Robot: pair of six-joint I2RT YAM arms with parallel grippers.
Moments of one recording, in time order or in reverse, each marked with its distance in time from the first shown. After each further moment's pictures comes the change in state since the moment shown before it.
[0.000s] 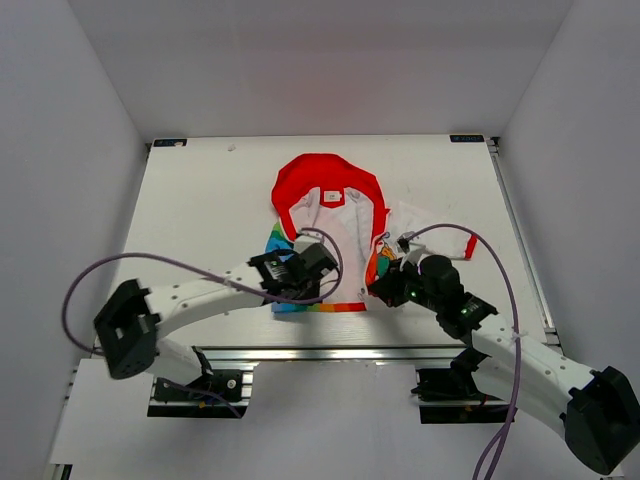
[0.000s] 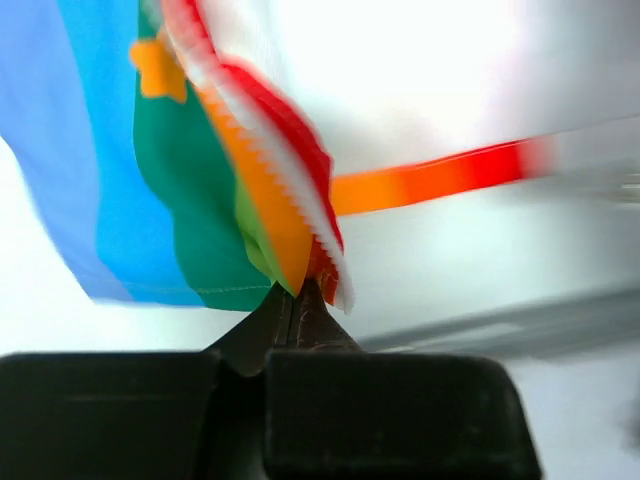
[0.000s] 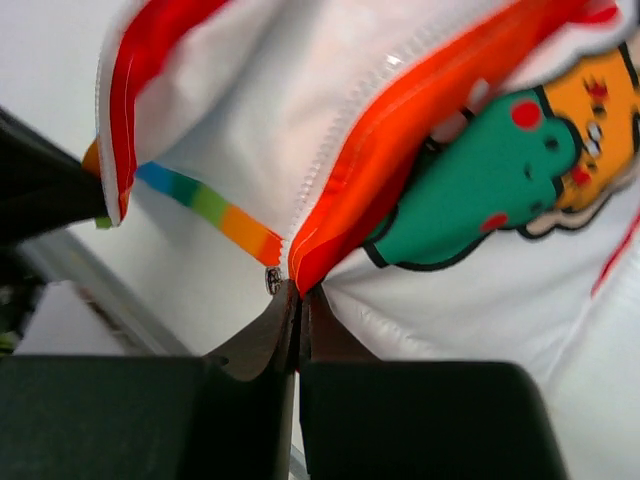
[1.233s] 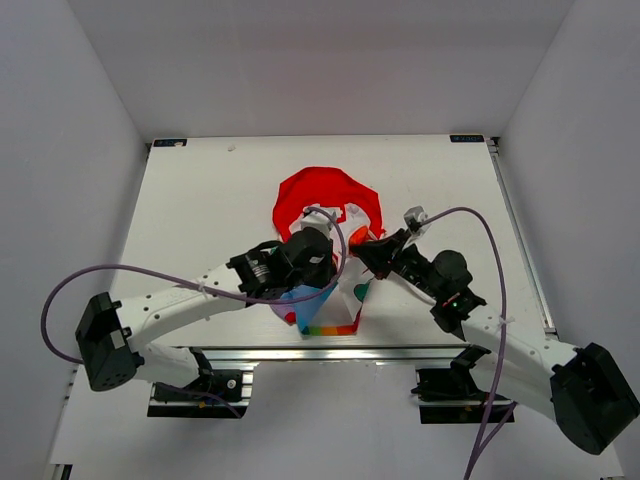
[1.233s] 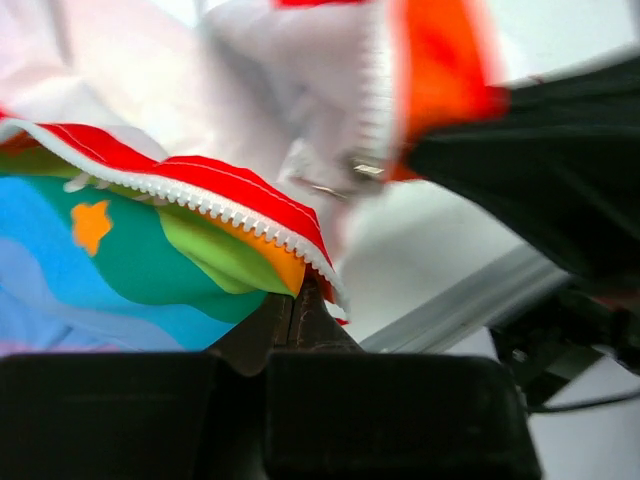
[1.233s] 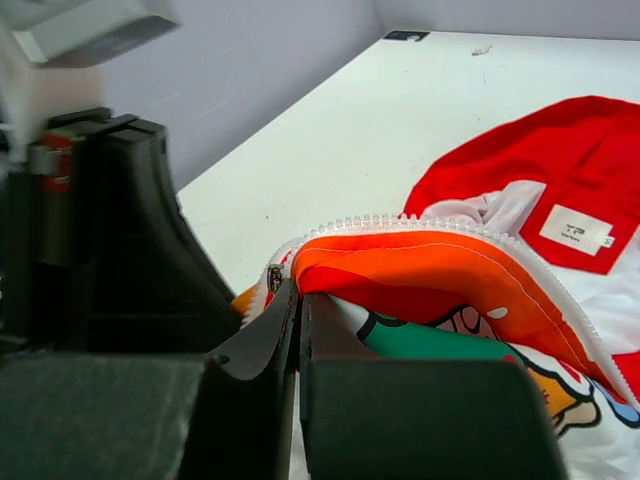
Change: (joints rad) left arm 0.002 -0.226 0.015 0.318 0.056 0.225; right arm -0.004 0.149 -0.012 0.797 -0.140 0.004
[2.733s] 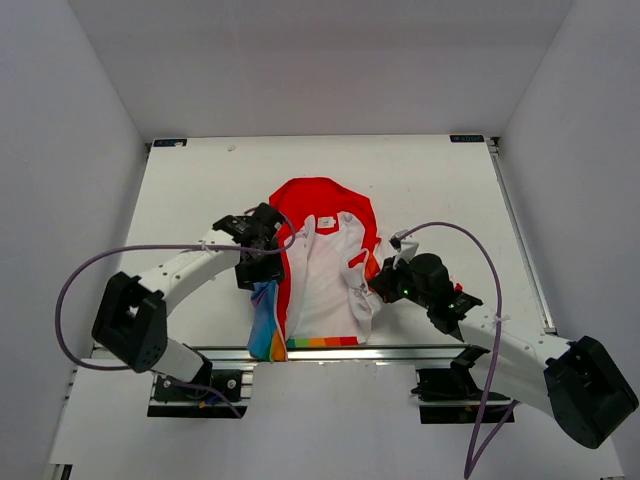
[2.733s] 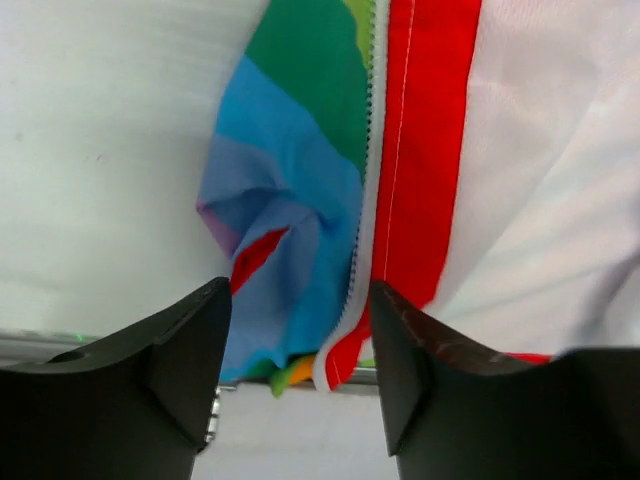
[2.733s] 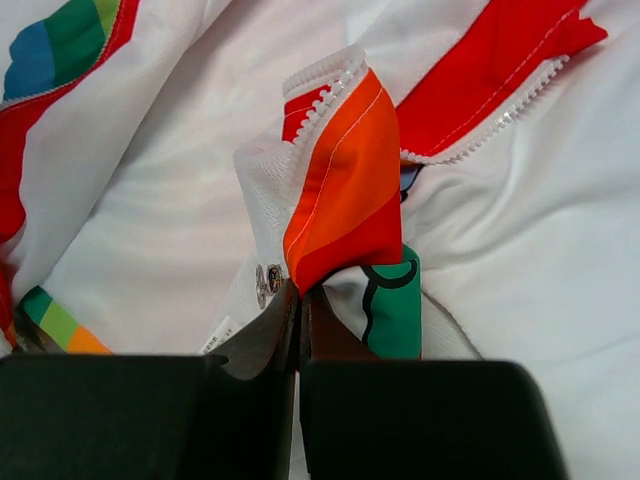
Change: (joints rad) left arm 0.435 0.158 0.024 -0.534 0.119 -0.147; right arm 0.000 0.019 -0.028 -0.560 0.181 -0.110
